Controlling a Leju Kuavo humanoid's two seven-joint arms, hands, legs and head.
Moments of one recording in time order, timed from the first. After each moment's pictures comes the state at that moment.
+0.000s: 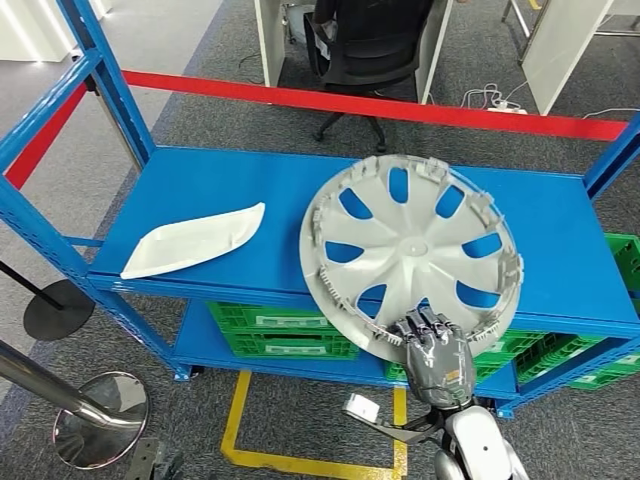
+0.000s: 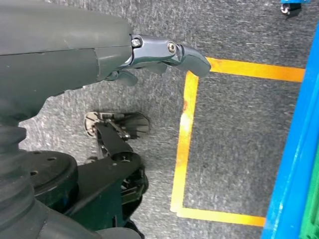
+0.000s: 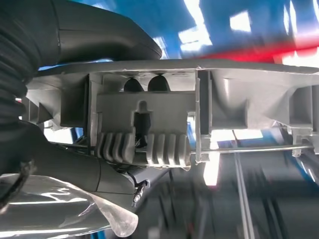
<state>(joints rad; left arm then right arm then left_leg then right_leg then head) -0.09 -0.11 0.43 -0.23 -0.36 -0.08 -0.42 0.09 0.01 0.31 -1.50 1.50 -0.68 -0.12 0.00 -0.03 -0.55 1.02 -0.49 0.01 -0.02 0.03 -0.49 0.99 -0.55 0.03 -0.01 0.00</state>
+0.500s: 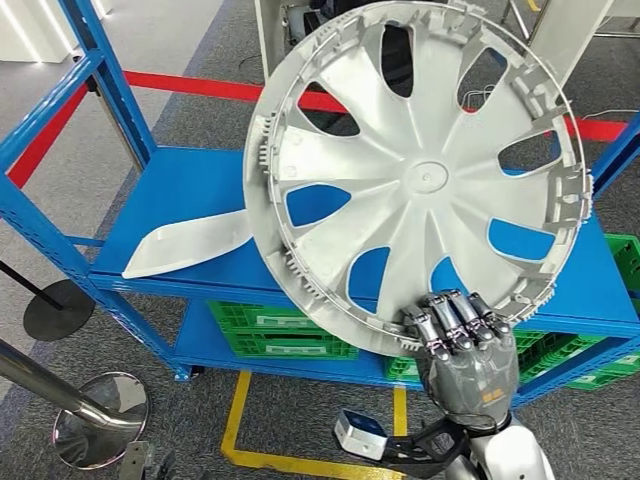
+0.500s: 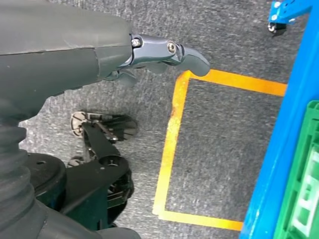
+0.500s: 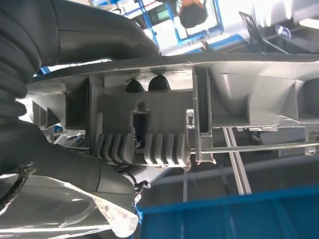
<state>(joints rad) -0.09 -0.12 0.48 -0.23 -0.34 -0.07 -0.48 0.13 0.03 0.37 -1.94 1.55 -0.68 -0.16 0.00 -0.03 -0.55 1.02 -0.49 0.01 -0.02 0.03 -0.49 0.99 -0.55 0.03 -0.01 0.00</state>
